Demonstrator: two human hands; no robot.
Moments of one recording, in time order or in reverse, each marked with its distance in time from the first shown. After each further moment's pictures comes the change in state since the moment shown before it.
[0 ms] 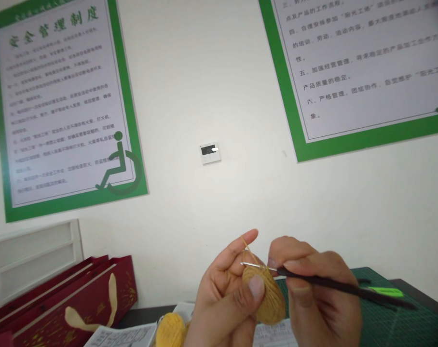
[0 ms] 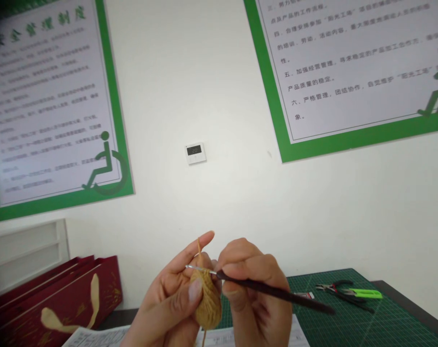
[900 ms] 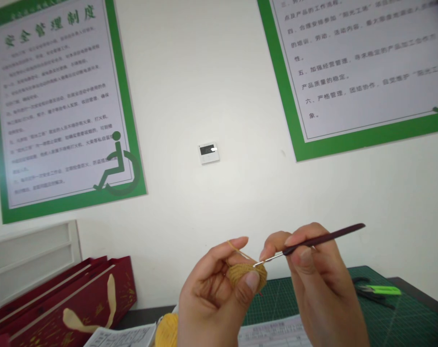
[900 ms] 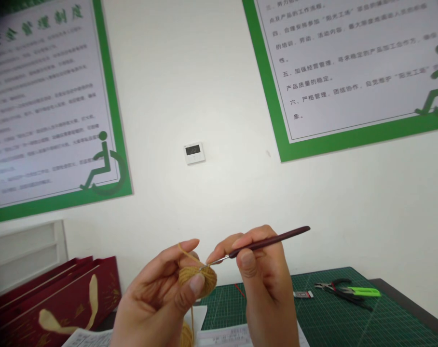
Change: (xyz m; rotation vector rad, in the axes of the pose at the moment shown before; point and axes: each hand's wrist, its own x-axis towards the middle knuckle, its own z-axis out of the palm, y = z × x) left_hand 0.004 -0.008 0.004 0.257 0.141 0.413; right_hand 0.009 -0.002 -0.013 0.144 -0.089 0.375
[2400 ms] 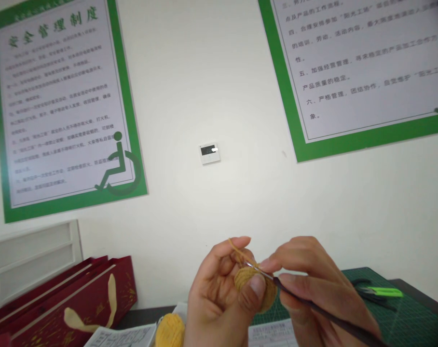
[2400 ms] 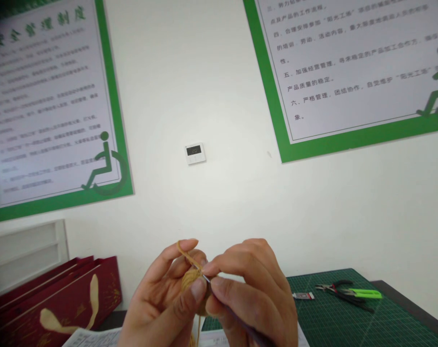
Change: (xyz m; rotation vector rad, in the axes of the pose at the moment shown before) left_hand -0.003 0.001 -0.003 -0.111 -0.094 -0.137; right_hand 0.003 -0.009 -0.002 -0.507 -0.180 -0.612
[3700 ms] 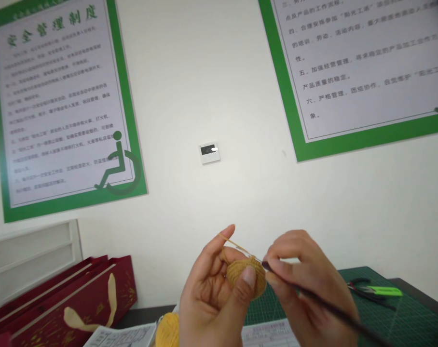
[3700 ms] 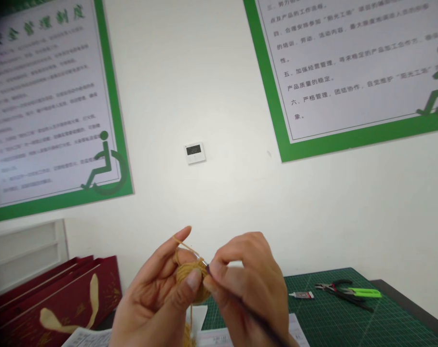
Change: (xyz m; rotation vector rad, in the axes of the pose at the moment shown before) left_hand -0.001 0.000 0.004 0.020 0.083 0.110; right_hand -0.003 0.003 0.006 -0.068 0.057 0.108
